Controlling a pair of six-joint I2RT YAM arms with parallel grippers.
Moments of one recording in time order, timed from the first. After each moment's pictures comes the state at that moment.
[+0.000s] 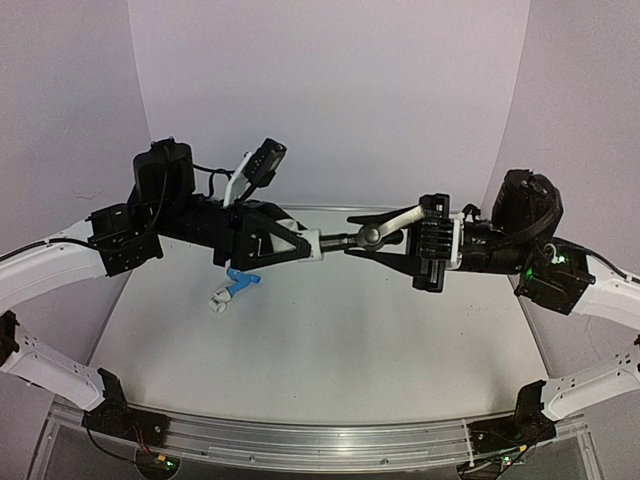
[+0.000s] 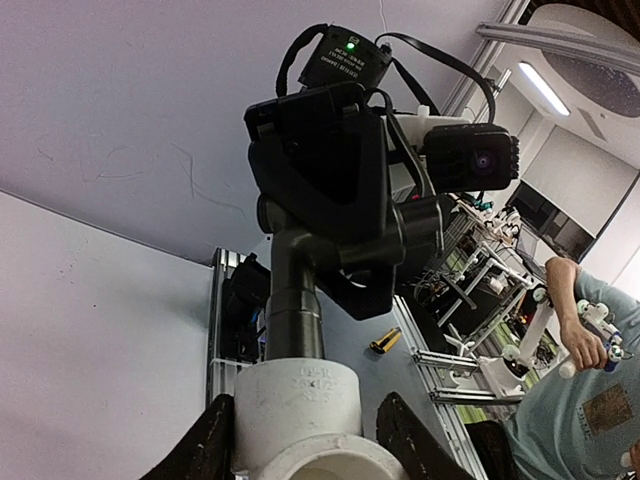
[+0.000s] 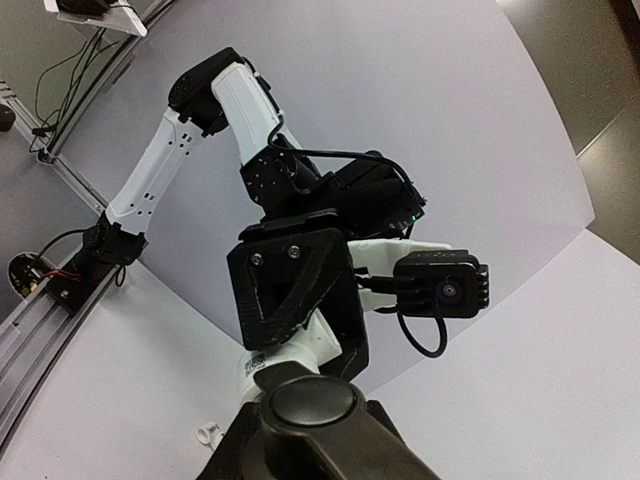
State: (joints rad) left arm -0.97 1.25 1.20 0.02 0.88 -0.44; right arm 1.10 1.10 1.09 0.09 -0.42 -0.84
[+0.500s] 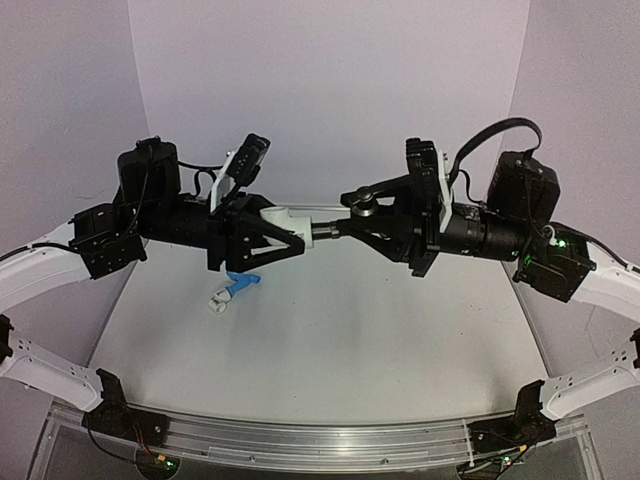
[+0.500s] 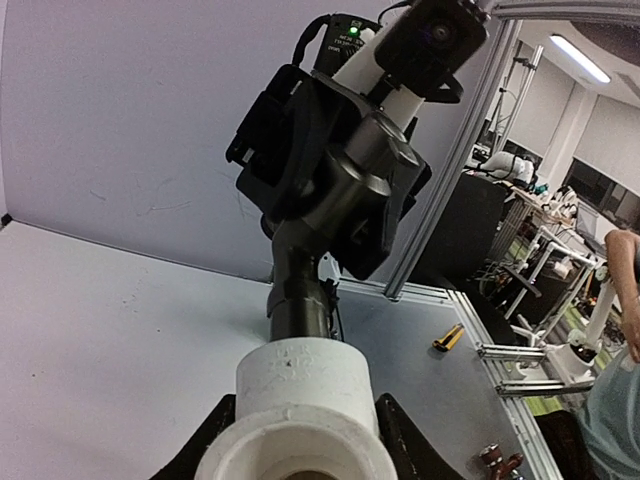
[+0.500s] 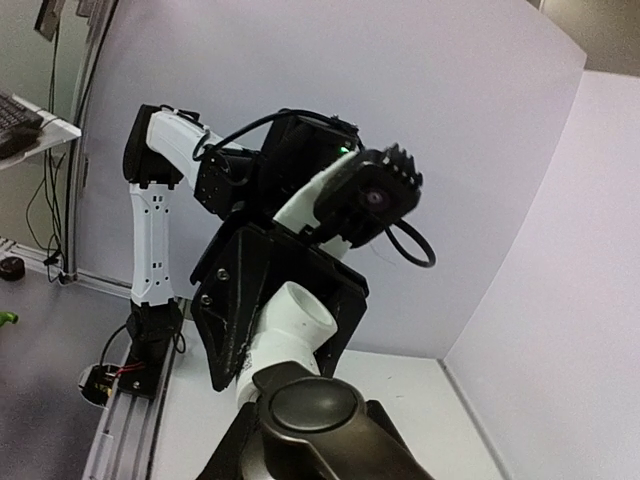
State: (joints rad) left arm -0.99 1.19 1.20 -0.06 0.74 -0.25; right arm 1.10 1.16 1.21 0.02 -0.33 -0.33
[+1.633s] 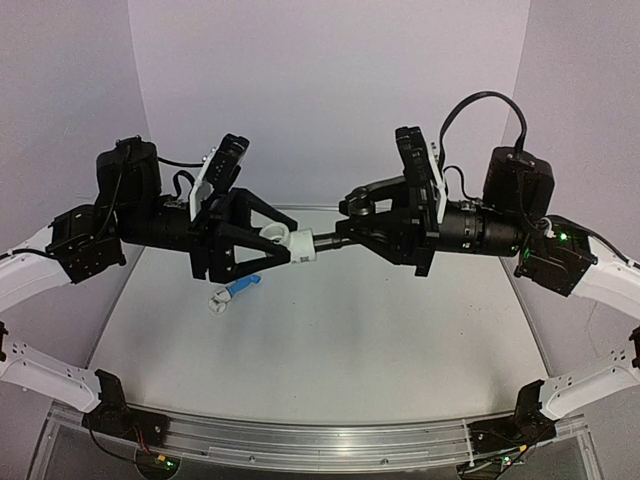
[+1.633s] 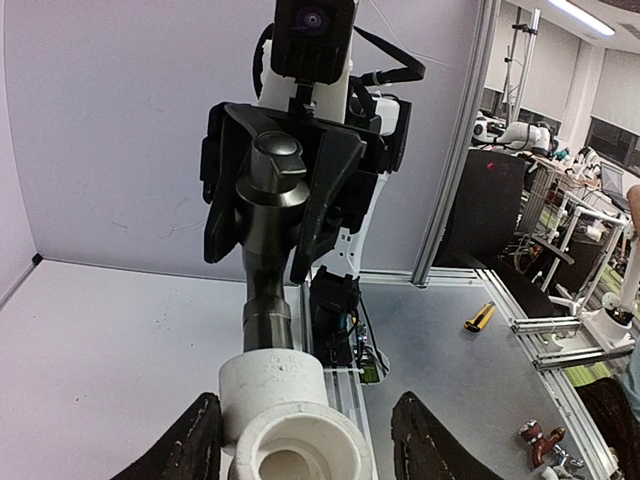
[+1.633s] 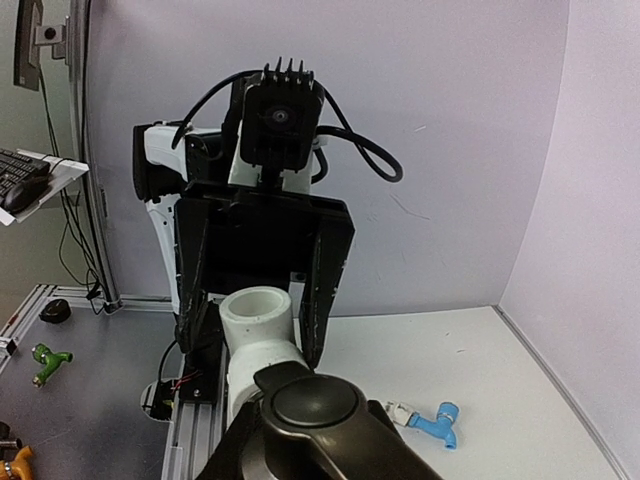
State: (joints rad) left arm -1.04 1.11 1.21 -0.14 0.66 -0.07; right arm 1.08 1.18 1.25 -0.08 -0.35 -0.10
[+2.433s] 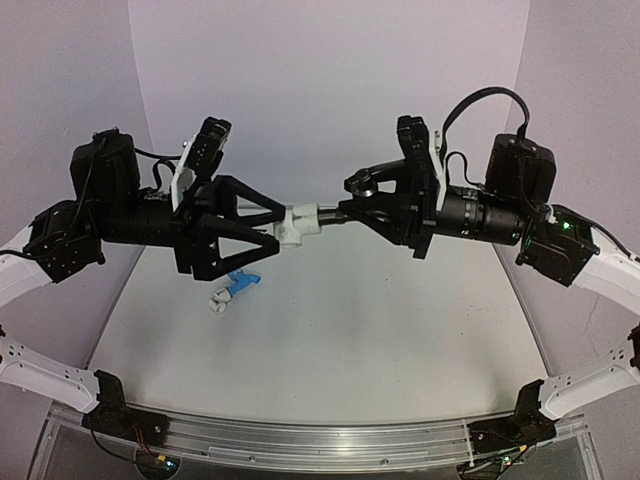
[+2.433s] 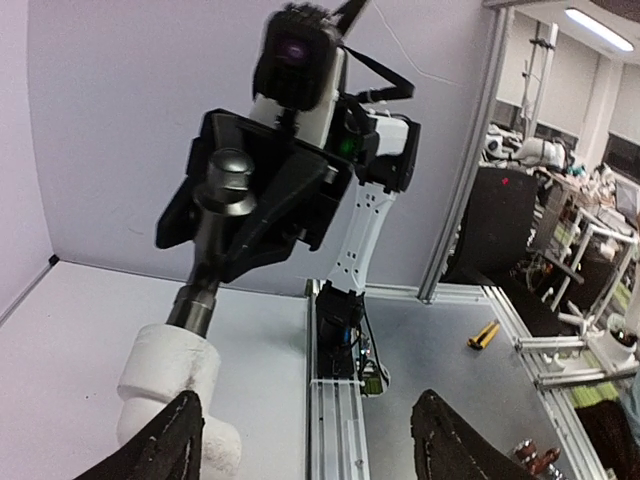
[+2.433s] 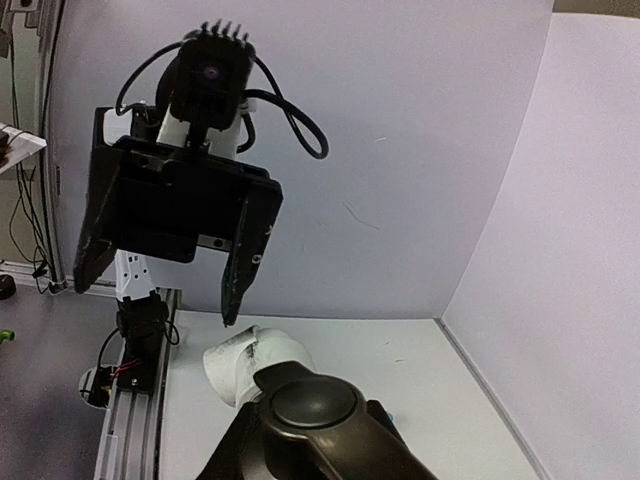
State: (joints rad) left arm -1.09 1.07 1.26 -0.22 0.54 -0.11; right arm 1.06 1.19 1.31 -0.11 -0.30 -0.27
